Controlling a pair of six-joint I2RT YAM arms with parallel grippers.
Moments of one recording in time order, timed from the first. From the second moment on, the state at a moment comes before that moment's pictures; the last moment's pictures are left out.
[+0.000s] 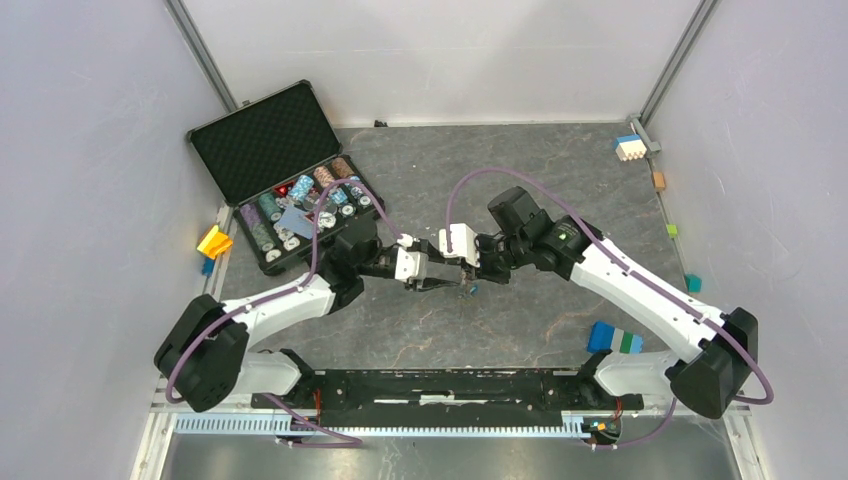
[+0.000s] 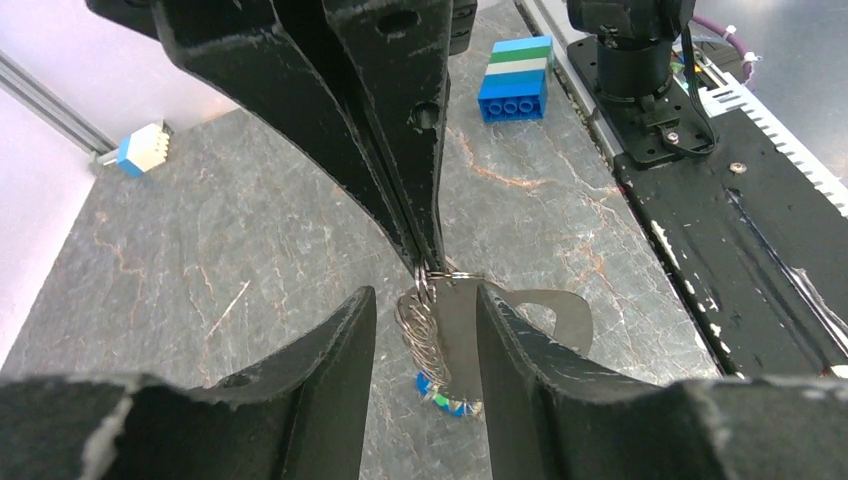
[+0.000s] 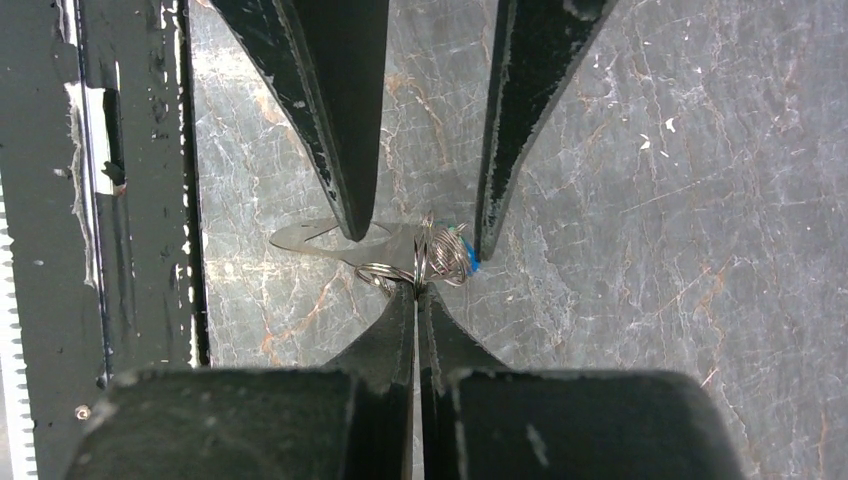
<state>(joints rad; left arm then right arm) -0.69 1.29 0.61 0.54 0.98 0.47 0.76 1.26 1.15 -0.80 -0.46 -0.72</state>
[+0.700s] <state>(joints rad) -0.69 1.37 0.59 0.76 1.00 0.34 0.78 1.31 1.21 -0.85 -0.42 -0.73</state>
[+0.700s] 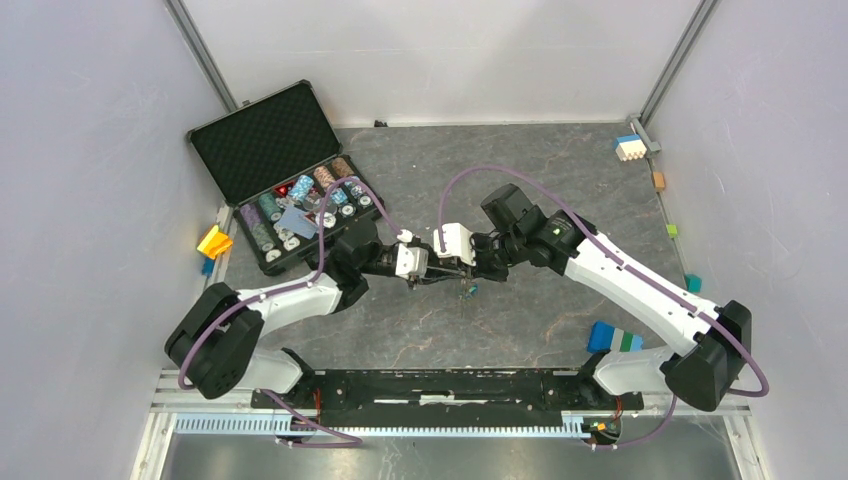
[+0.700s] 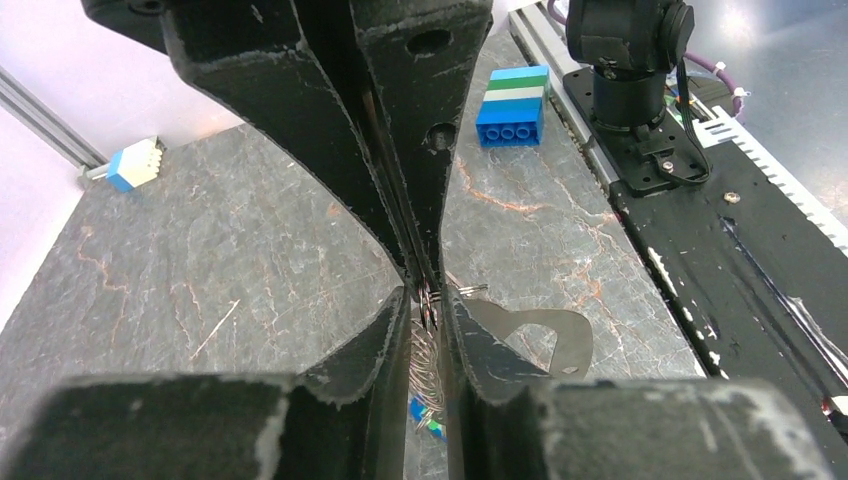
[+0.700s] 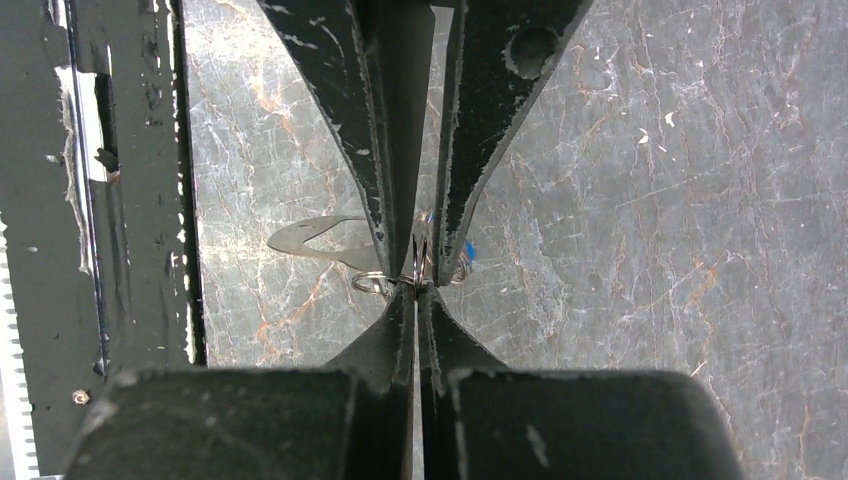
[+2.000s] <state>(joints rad) -0.69 1.37 0.52 1.07 0.90 -0.09 0.64 1.13 0.99 -0.65 -0.65 -0.74</state>
